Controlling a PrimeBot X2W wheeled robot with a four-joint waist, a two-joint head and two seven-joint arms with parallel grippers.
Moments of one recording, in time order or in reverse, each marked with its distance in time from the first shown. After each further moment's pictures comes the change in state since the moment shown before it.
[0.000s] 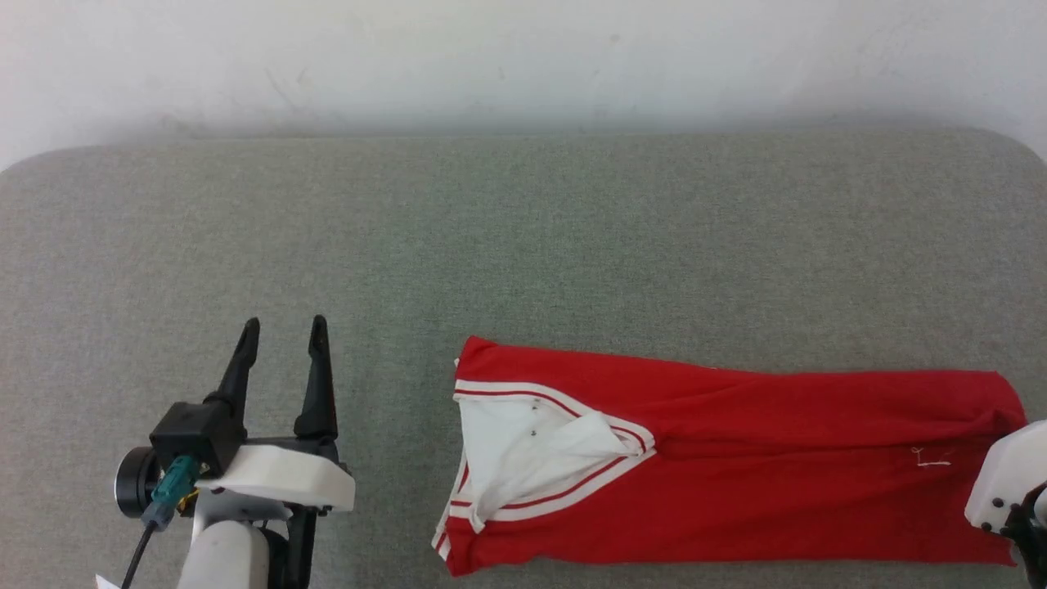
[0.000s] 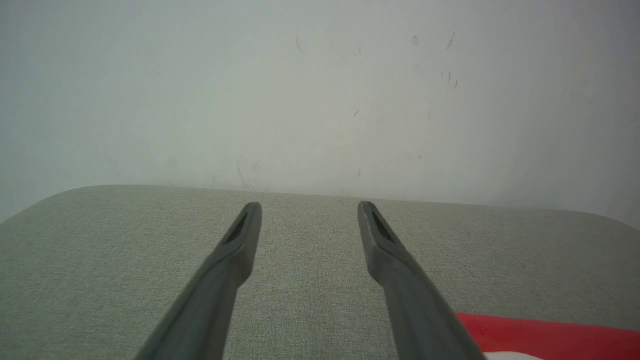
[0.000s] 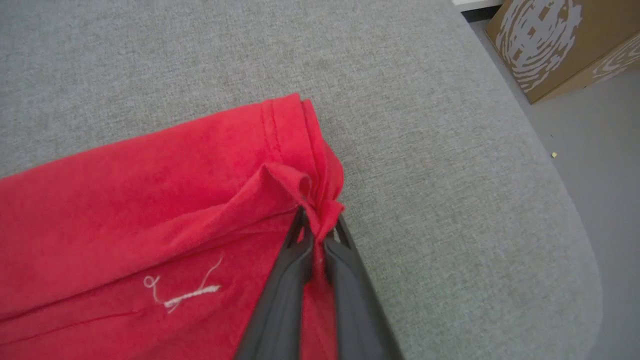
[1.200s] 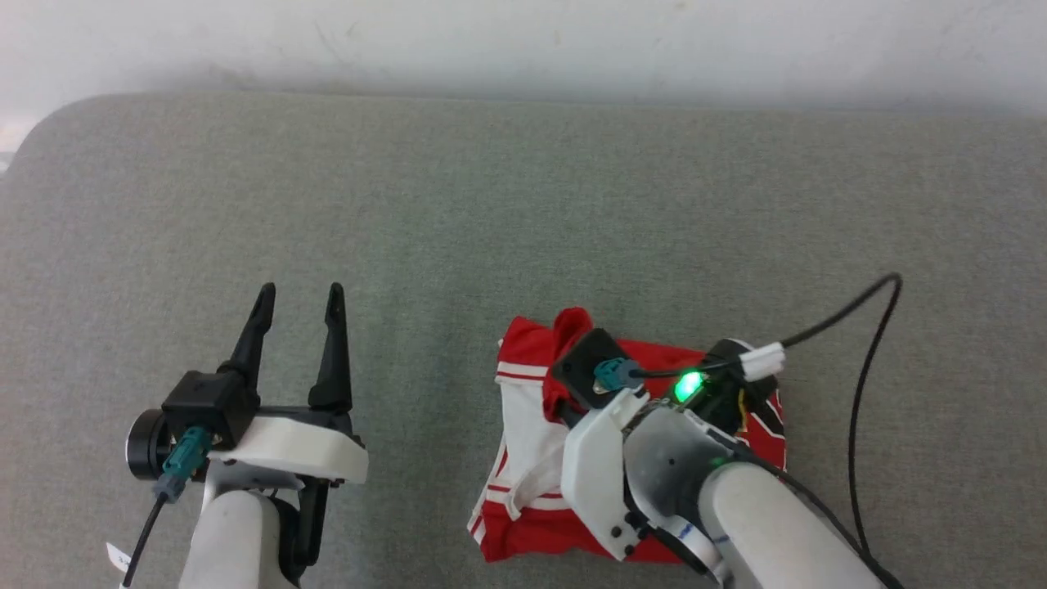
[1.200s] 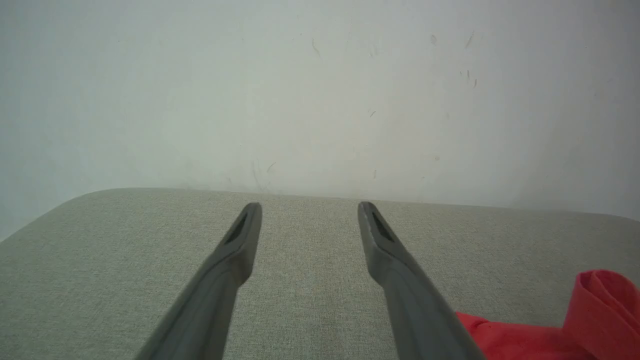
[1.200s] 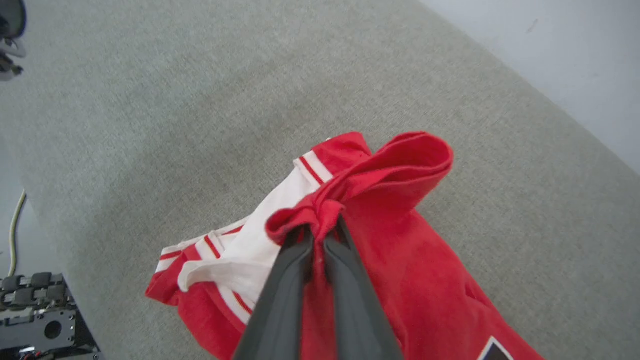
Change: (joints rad) left arm -0.059 -0.016 -0.004 0.002 0.031 -0.028 0.000; right arm -0.124 -0.007 1.082 -0.298 0.145 0.000 0.173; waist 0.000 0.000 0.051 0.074
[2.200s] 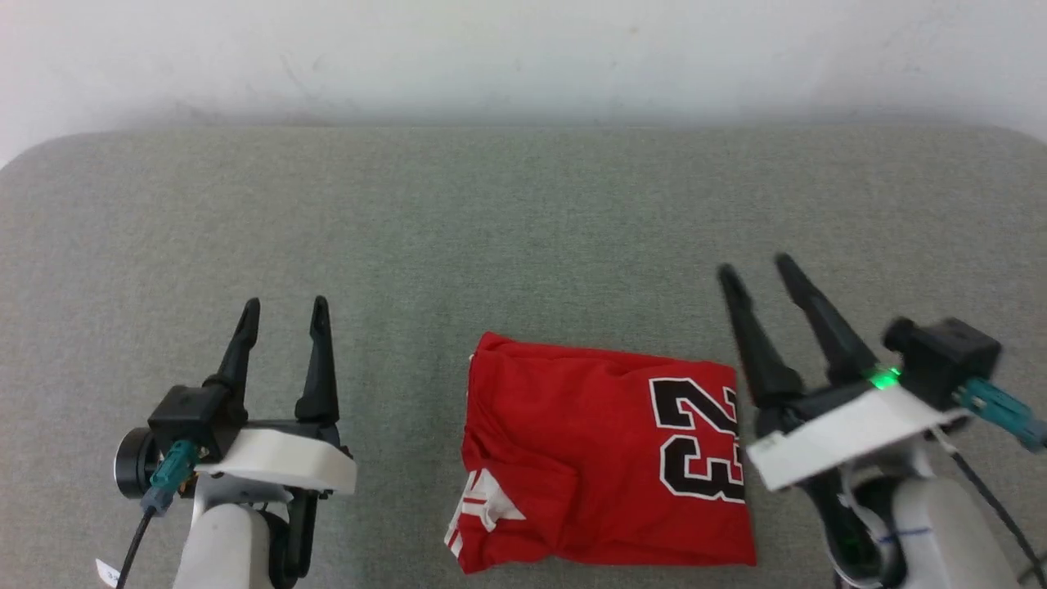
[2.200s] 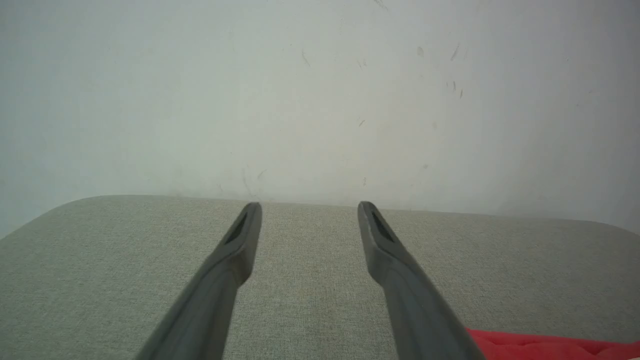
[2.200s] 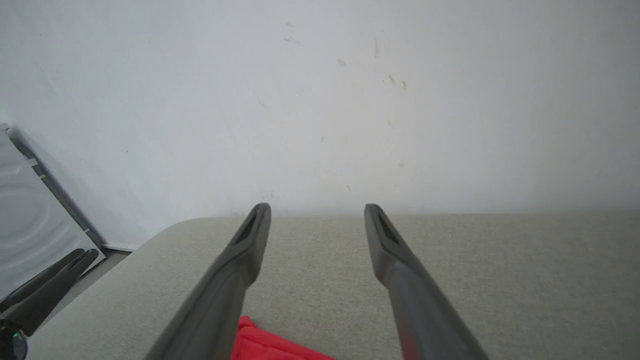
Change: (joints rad) left arm 0.023 -0.002 0.027 -0.002 -0.004 0.002 0.000; right arm 0.166 0.004 -0.393 -0.053 0.300 -0.001 -0.694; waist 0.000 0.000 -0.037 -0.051
